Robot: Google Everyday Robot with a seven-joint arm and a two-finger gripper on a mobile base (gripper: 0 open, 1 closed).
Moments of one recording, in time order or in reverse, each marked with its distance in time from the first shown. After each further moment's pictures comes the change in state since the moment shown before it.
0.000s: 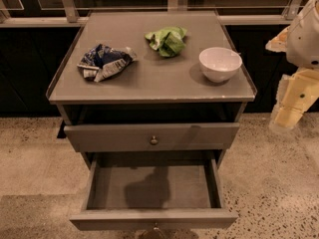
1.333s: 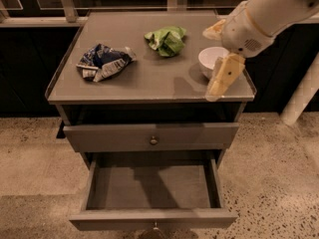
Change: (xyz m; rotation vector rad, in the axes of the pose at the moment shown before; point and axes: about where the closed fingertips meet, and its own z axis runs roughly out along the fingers) arm -0.100 -0.078 0.075 -0.013 -0.350 -0.149
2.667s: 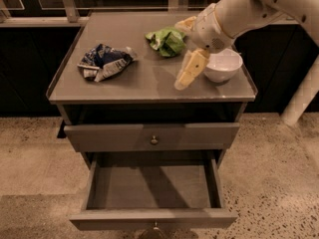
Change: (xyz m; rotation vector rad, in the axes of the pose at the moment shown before) arm -0.051 -0.047 0.059 0.024 -0.201 -0.069
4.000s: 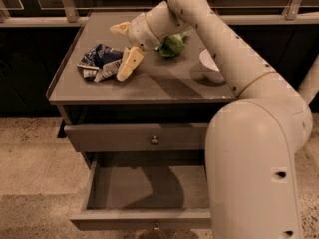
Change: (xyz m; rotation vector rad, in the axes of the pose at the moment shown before) arm -0.093 -0.065 0.178 -0.187 -0.322 -0.139
